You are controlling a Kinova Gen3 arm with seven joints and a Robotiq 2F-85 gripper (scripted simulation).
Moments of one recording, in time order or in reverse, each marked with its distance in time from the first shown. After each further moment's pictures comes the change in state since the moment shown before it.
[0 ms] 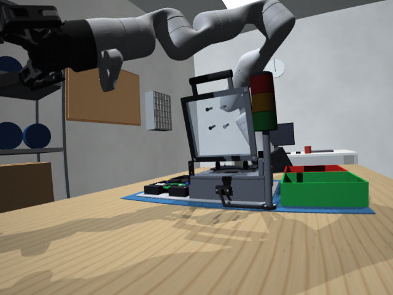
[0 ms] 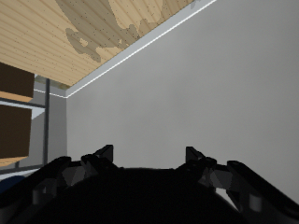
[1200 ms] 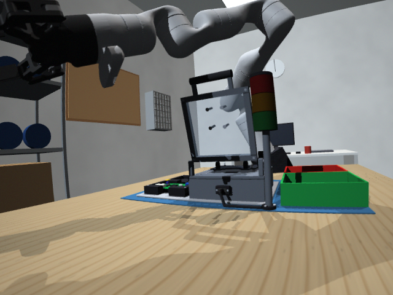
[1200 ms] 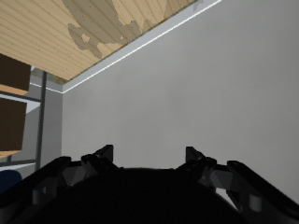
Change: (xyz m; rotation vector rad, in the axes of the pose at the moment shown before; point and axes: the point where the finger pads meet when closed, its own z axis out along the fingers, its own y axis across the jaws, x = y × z) arm -0.006 0.007 -0.003 -0.021 -0.002 -0.043
